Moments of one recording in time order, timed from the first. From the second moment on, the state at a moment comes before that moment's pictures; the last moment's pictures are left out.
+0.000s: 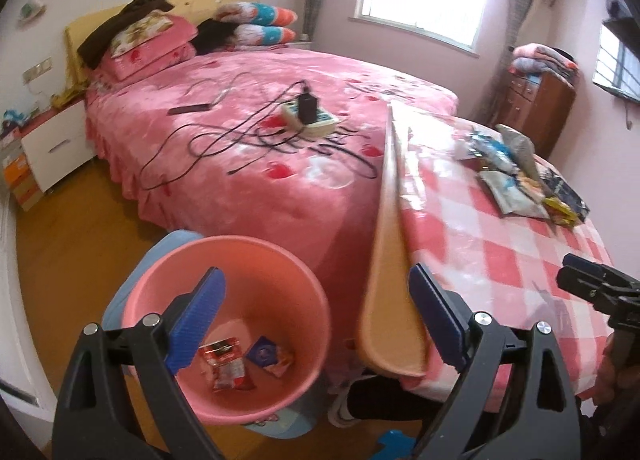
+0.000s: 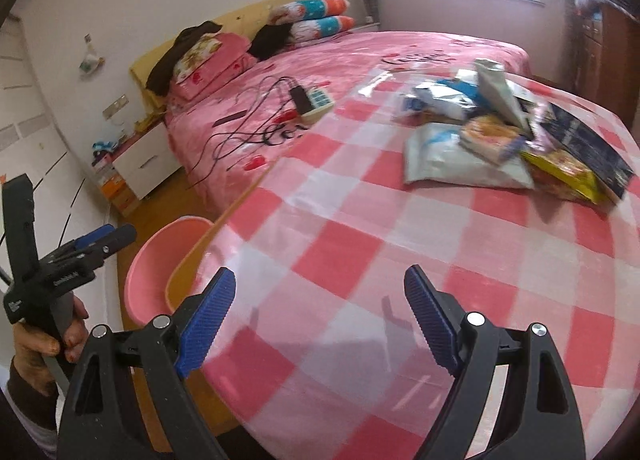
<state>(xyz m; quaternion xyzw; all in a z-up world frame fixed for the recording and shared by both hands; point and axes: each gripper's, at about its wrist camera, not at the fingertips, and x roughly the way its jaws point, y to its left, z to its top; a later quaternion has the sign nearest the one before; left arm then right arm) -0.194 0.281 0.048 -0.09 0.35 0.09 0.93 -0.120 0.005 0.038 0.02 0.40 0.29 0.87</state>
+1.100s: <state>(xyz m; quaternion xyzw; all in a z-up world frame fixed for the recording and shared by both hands) 0.083 0.129 0.068 -0.10 0.35 -0.10 0.92 0.154 -0.156 0.100 0.09 0.43 0.22 0.87</state>
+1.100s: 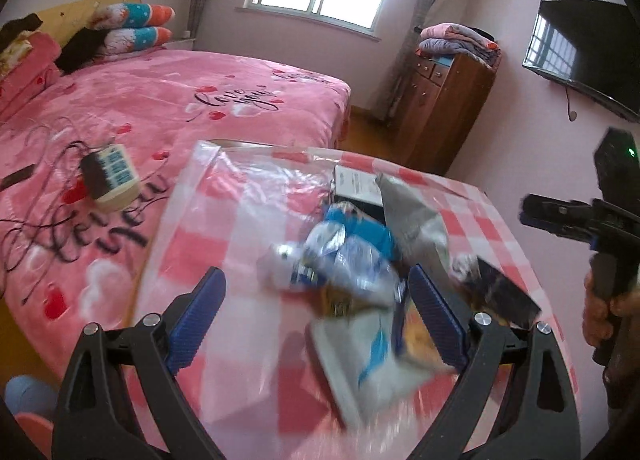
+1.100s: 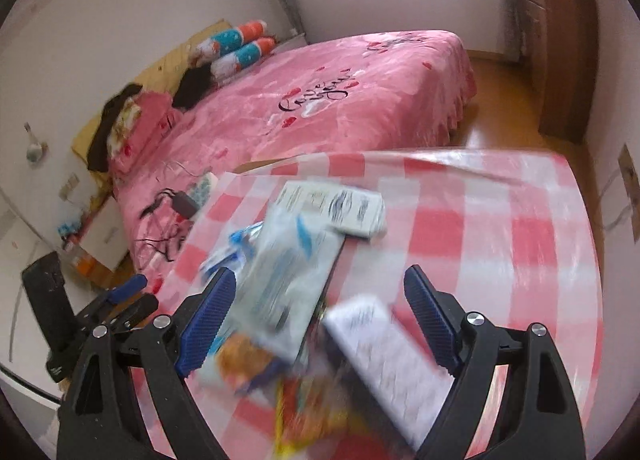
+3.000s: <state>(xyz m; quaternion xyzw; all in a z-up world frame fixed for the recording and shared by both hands) 0.013 0.110 0.036 -0.15 0.40 -0.19 0.88 0.106 -0.110 0.037 0.08 0.53 0.36 0.76</state>
